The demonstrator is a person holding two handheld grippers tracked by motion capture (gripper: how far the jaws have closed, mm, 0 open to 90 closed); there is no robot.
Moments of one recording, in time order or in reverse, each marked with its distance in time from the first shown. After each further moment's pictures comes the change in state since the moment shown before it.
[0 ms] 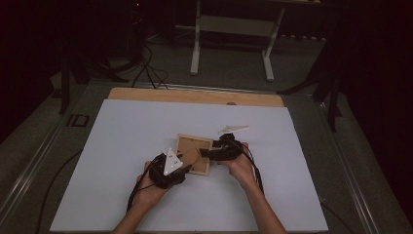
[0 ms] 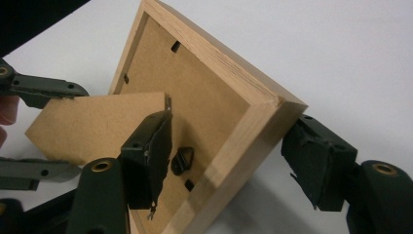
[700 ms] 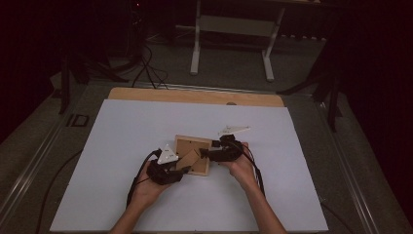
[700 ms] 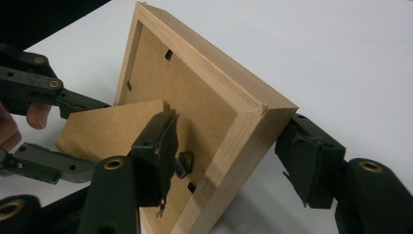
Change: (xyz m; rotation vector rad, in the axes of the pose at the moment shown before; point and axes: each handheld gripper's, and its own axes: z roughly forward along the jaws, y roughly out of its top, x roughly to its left) left arm 0.016 0.000 0.003 0.059 -0.166 -0.159; right arm 0.009 0.002 -0.009 -0.030 0.003 -0.054
